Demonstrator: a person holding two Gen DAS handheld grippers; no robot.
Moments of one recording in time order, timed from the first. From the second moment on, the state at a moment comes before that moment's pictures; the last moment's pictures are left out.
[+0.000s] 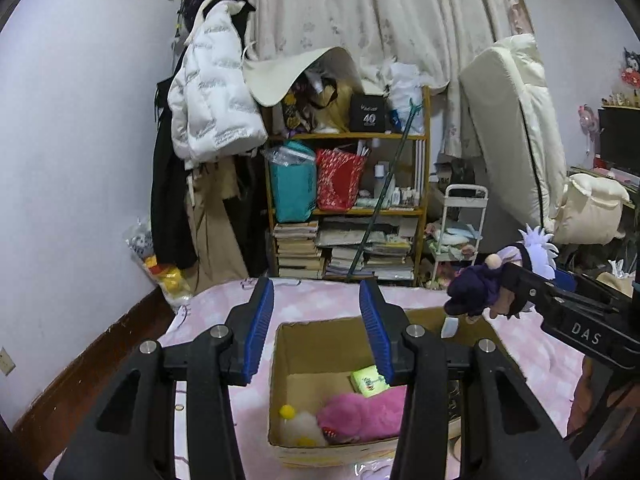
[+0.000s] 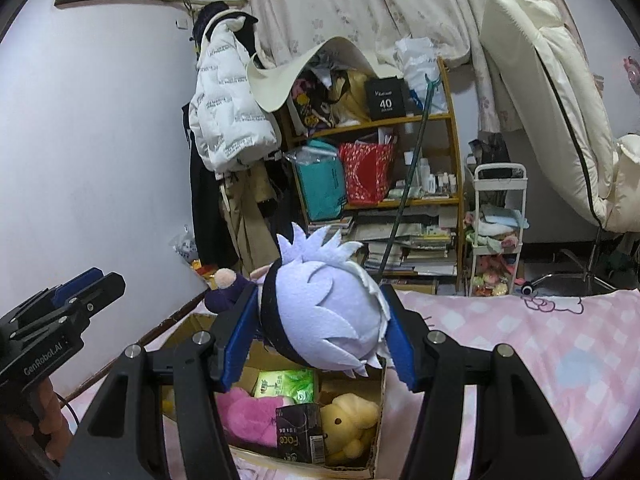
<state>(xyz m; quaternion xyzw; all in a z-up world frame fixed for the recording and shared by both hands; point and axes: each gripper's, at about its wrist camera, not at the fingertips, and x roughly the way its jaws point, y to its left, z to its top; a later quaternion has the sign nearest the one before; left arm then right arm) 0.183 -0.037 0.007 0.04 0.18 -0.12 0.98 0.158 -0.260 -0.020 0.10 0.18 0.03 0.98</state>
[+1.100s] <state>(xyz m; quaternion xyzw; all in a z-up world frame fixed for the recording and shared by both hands) 0.154 -0.028 -0.008 0.05 0.24 -0.08 0.97 0.142 -0.265 -0.037 0.10 0.26 0.04 0.96</state>
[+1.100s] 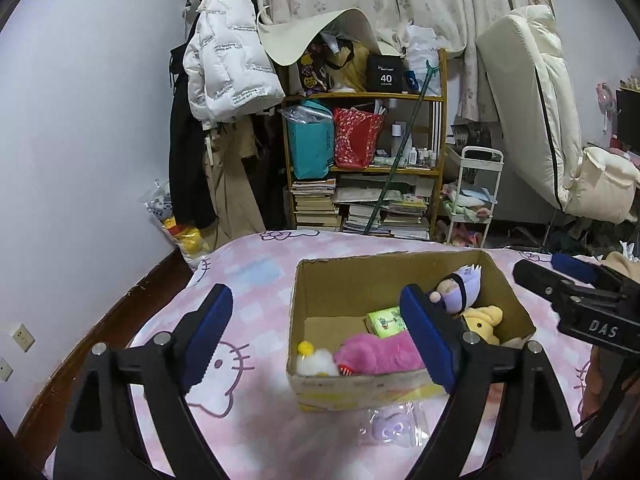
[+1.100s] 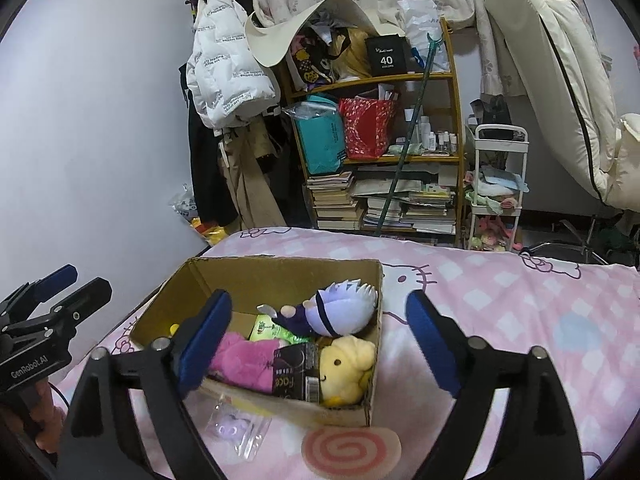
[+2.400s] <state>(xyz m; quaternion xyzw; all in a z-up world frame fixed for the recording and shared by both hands) 0.135 -0.048 -0.048 0.06 0.34 -0.12 0.93 0.106 -0.271 -0.058 0.09 0.29 0.02 0.95</state>
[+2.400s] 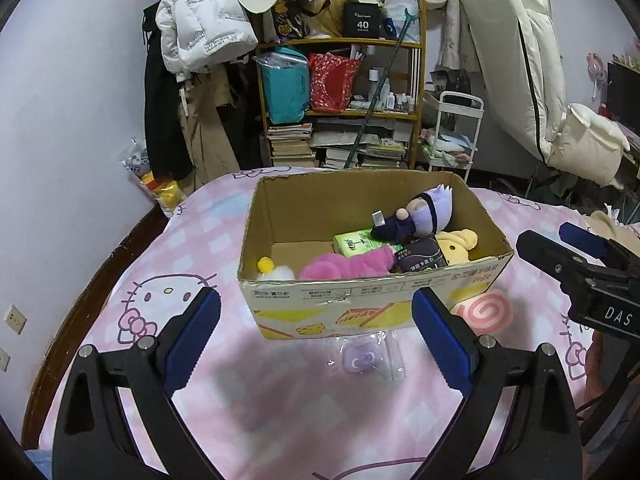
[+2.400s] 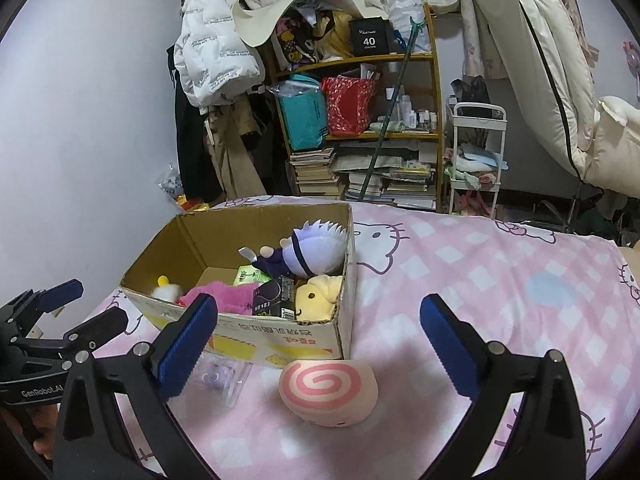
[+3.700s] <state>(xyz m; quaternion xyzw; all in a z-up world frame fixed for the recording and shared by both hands) 0.183 -0.089 -0.144 0.08 0.44 -0.17 0.88 0.150 -0.268 -0.125 0.11 0.44 0.03 0.89</state>
